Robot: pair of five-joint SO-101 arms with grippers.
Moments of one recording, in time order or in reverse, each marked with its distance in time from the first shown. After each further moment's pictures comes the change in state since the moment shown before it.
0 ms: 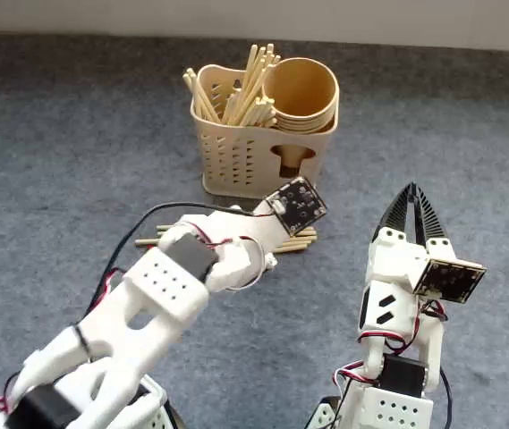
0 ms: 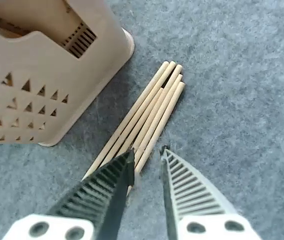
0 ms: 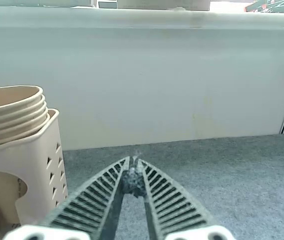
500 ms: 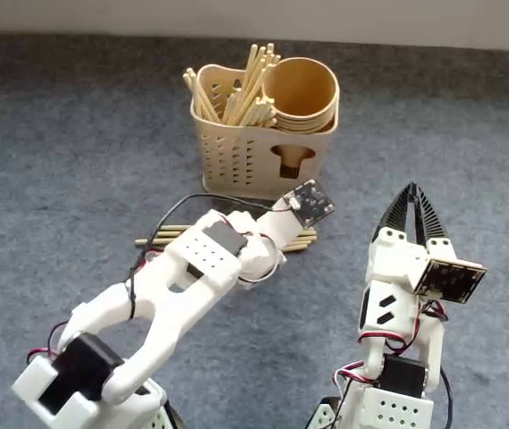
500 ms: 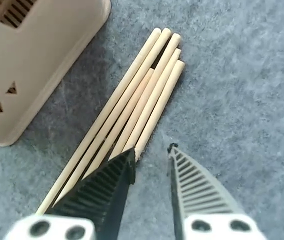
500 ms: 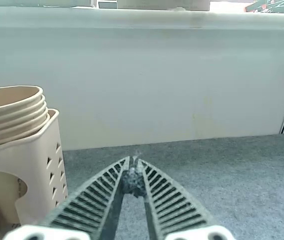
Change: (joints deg) left arm -0.1 21.0 -3.6 -8.1 2.0; right arm 0.0 0.0 0.0 0.0 0.0
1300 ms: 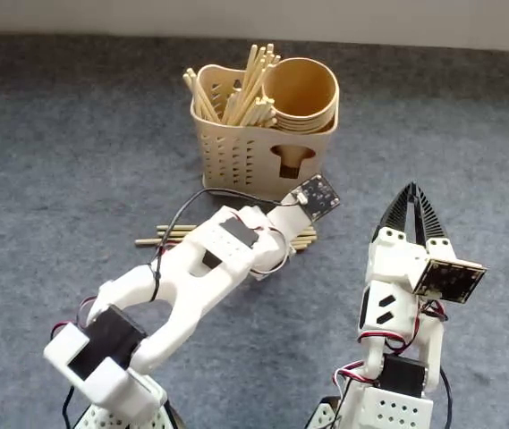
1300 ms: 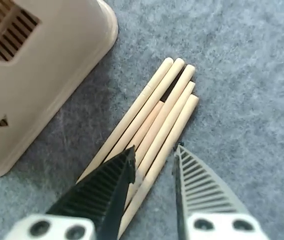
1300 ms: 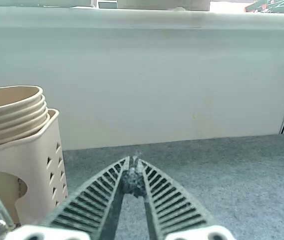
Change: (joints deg) left arm 0.0 11.4 -4.1 -9.8 1.1; right arm 0.0 0.0 0.0 0.0 0.0
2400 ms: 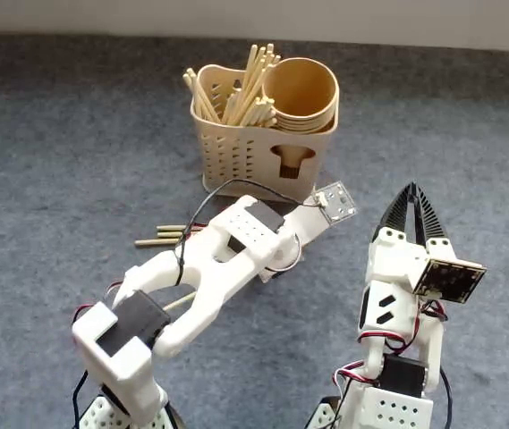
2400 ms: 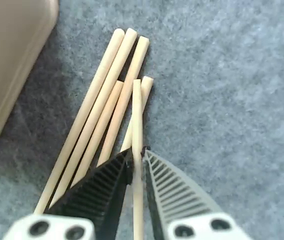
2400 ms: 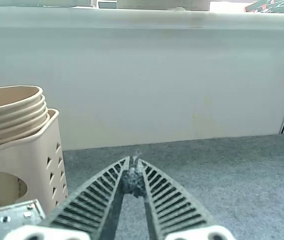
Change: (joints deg) left arm 2.5 8.9 -15.2 20.3 -3.4; right arm 0.0 0.0 0.0 0.0 0.0
